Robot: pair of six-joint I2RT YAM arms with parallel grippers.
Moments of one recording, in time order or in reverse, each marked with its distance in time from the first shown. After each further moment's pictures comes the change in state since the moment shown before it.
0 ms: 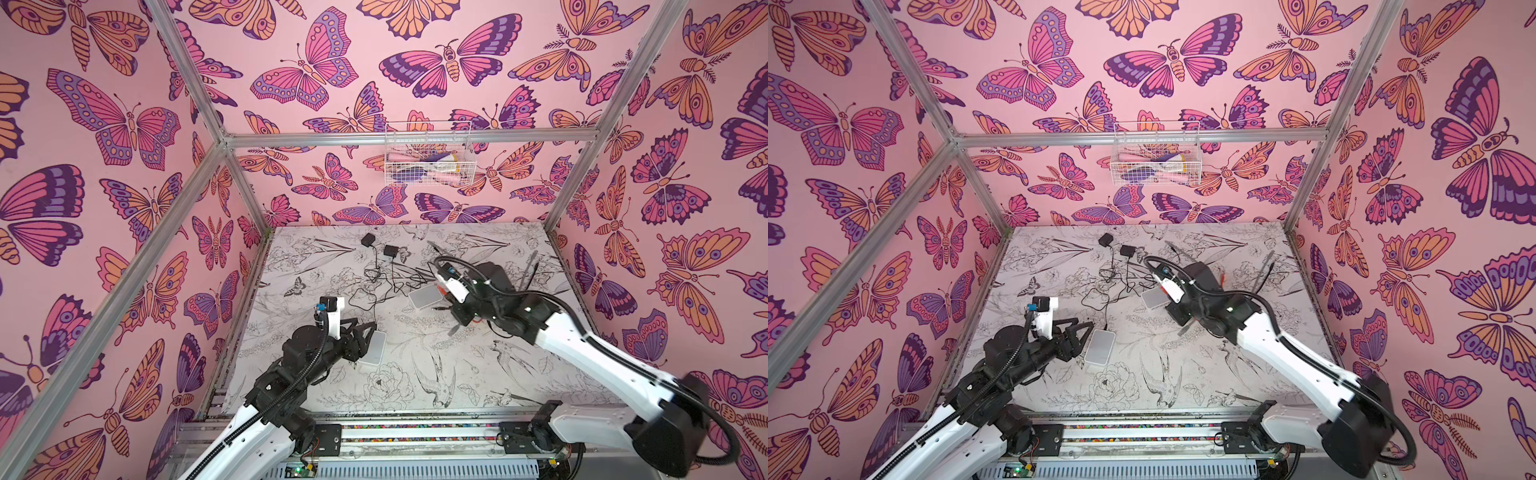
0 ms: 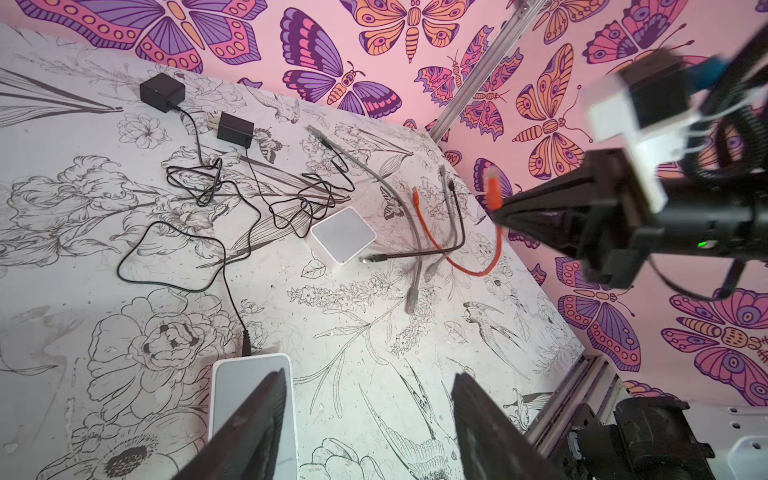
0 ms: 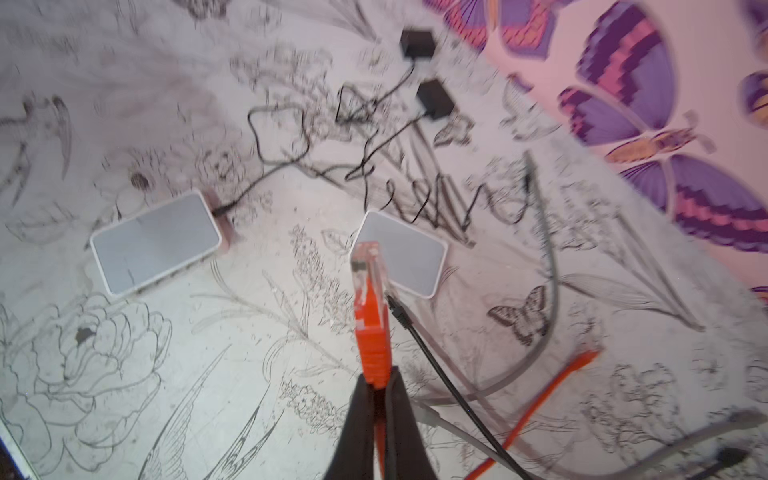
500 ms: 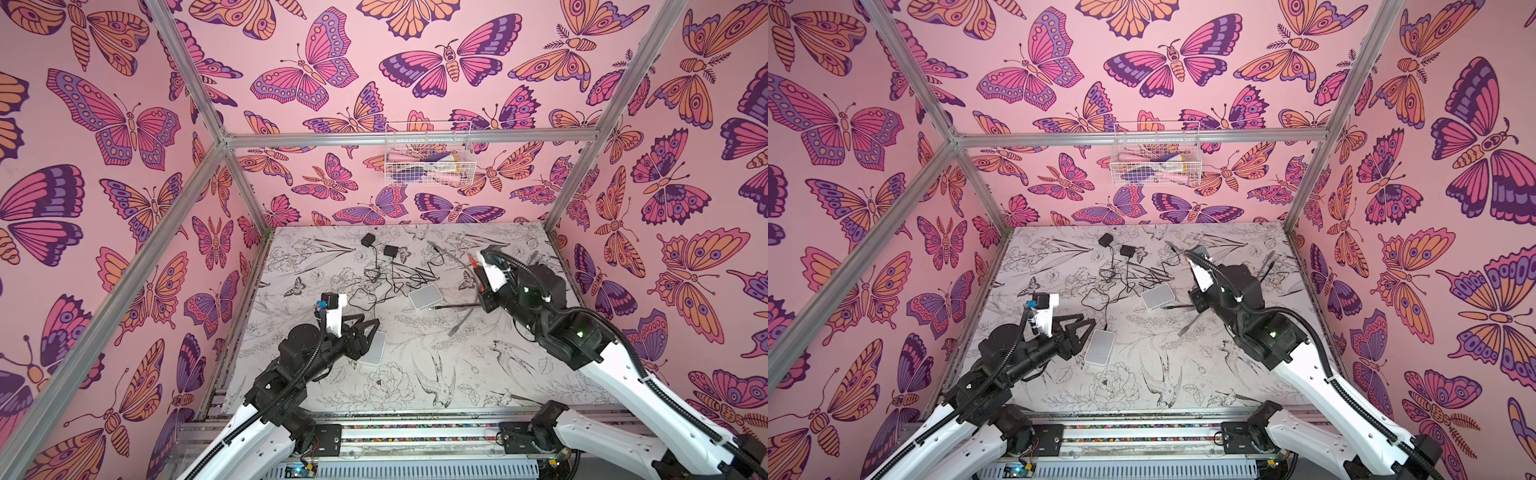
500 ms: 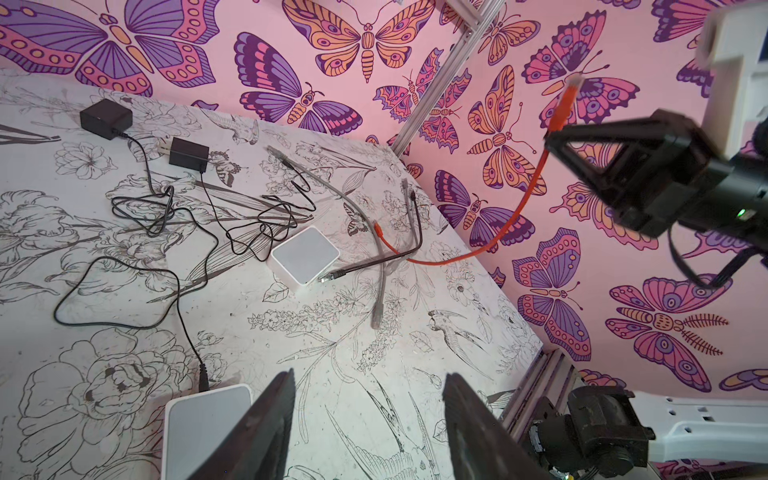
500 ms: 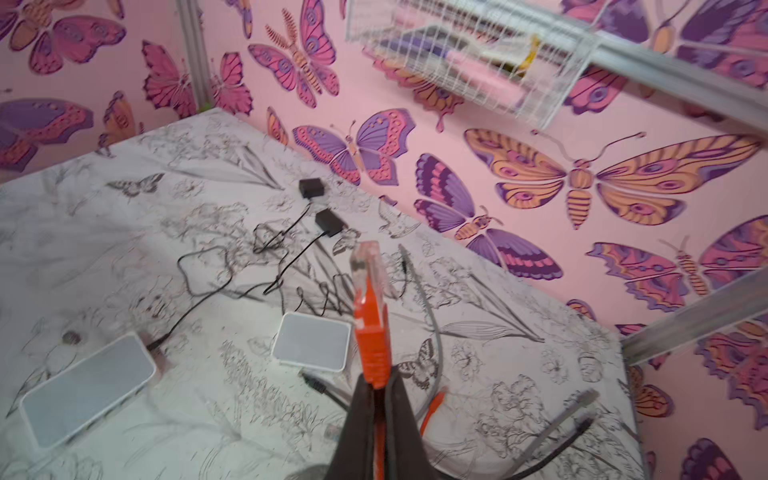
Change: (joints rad) left arm 0.000 0.009 0.021 0.068 0.072 0.002; right arm -0.029 -0.185 0.046 0.103 0.225 0.042
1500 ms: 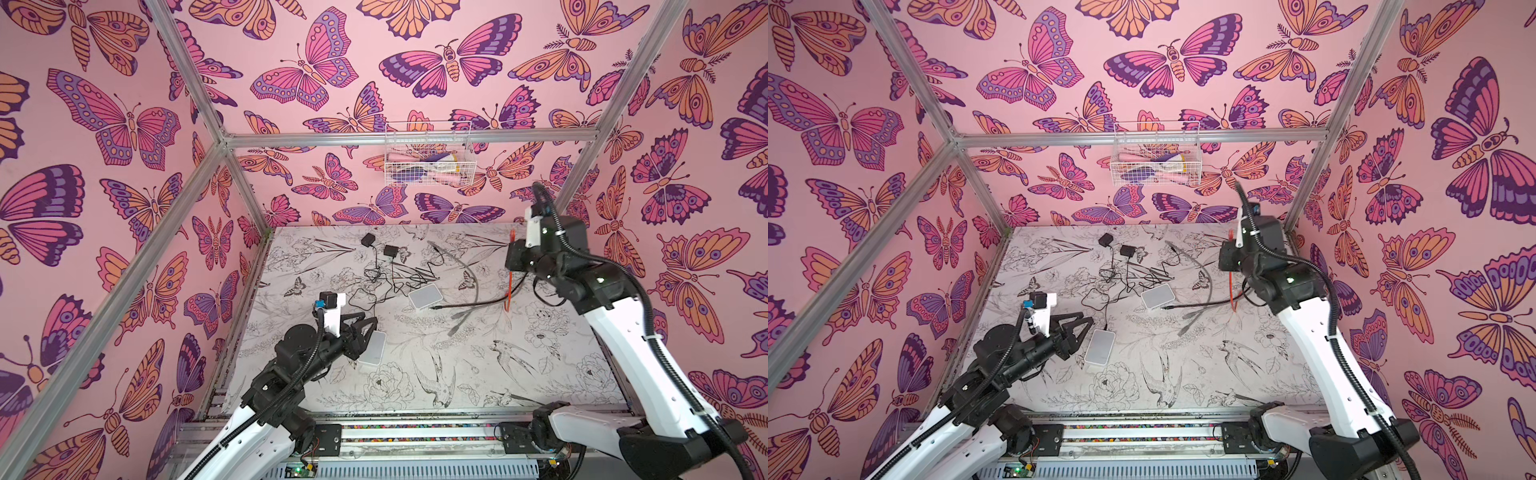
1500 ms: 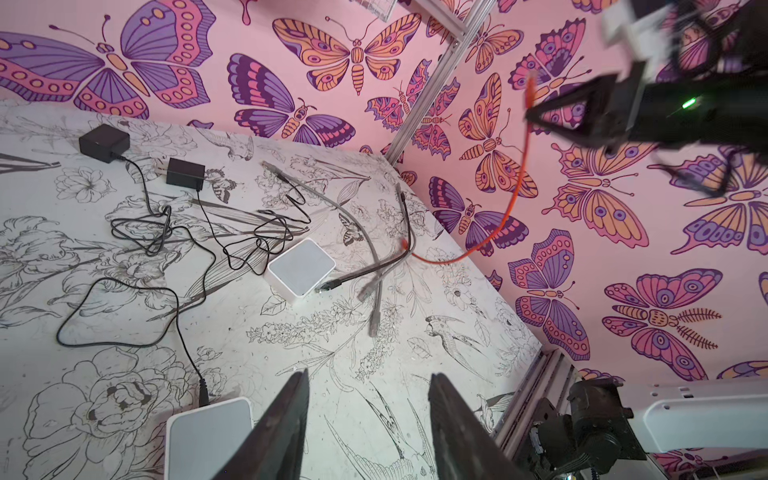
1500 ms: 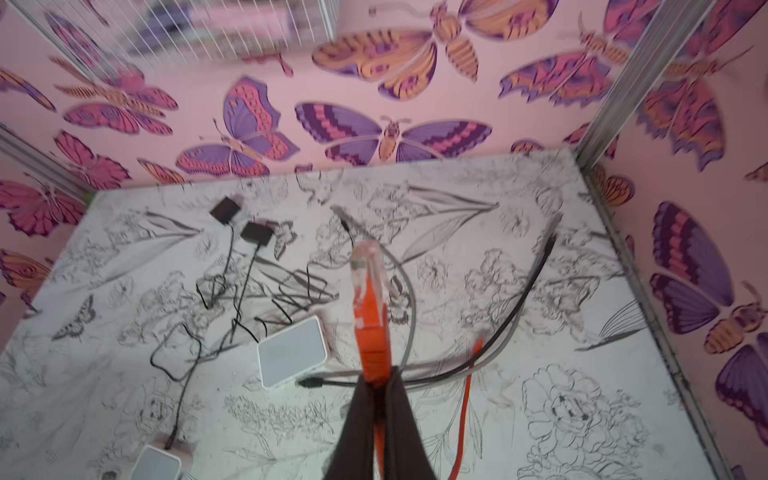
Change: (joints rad) left arm 0.000 0.011 0.019 -0.001 0.009 0.031; right arm -0.339 0.238 0.494 -0.412 -0.100 0.427
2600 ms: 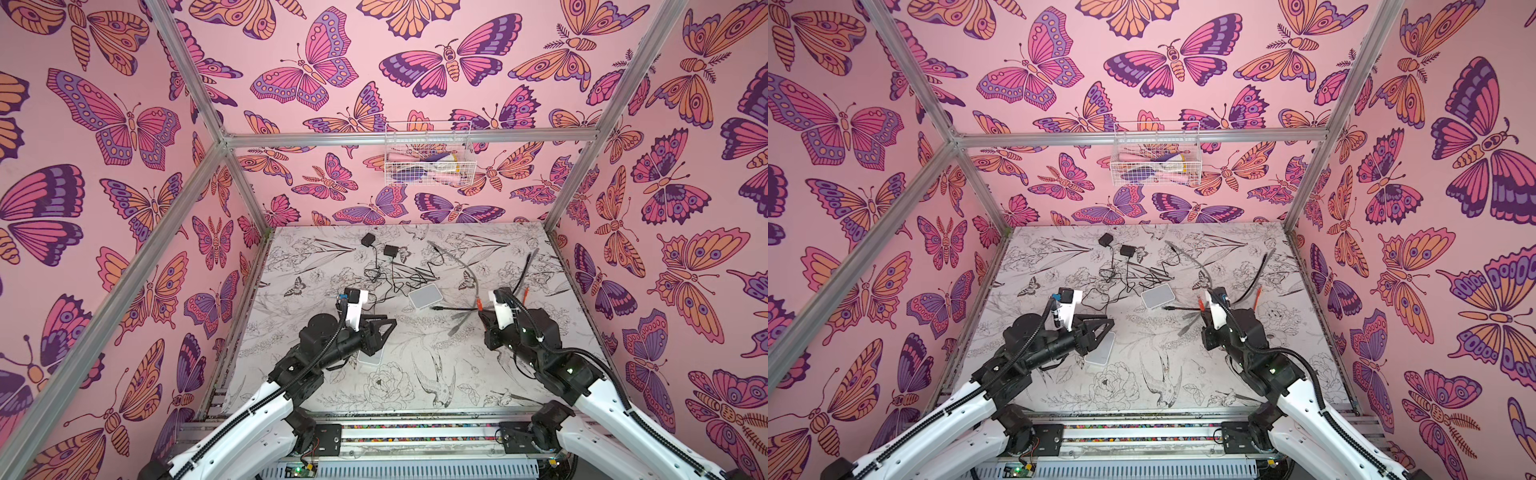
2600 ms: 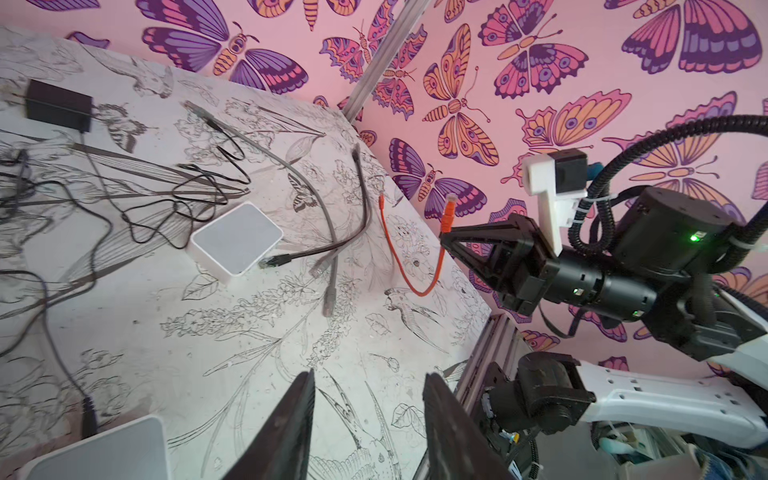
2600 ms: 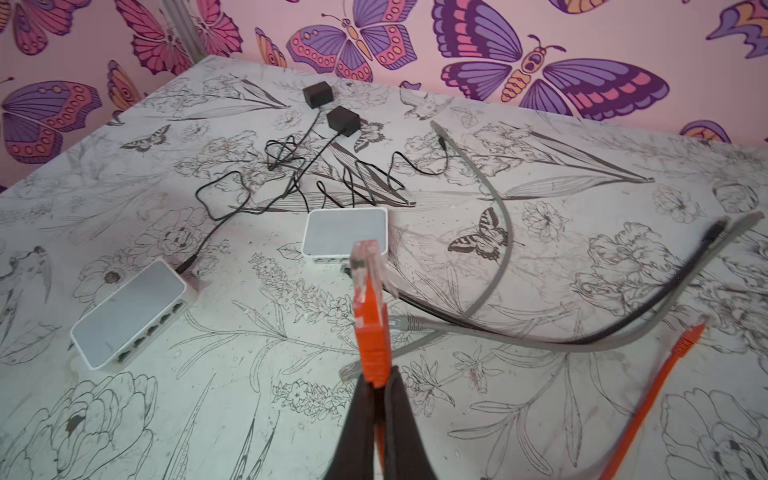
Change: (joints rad) left arm -0.049 0.230 -0.053 0.274 0.169 -0.088; right arm 0.266 -0.528 -1.088 0.579 -0.094 -0.180
